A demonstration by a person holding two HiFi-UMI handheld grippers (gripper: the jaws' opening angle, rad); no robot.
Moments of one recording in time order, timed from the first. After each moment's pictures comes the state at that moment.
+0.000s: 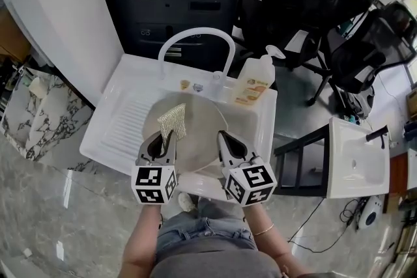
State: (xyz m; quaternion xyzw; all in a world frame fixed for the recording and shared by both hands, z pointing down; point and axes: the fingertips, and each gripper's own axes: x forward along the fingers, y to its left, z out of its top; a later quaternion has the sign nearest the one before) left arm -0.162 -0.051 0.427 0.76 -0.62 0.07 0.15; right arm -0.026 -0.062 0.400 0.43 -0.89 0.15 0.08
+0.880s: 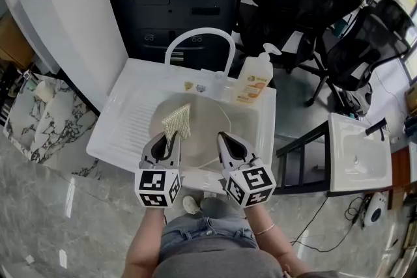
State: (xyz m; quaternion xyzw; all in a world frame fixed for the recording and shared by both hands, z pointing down) left arm -0.162 -0.022 0.399 0.78 -0.61 0.05 0.11; right arm -0.037 -0.029 0.388 0.44 -0.89 0.11 0.06
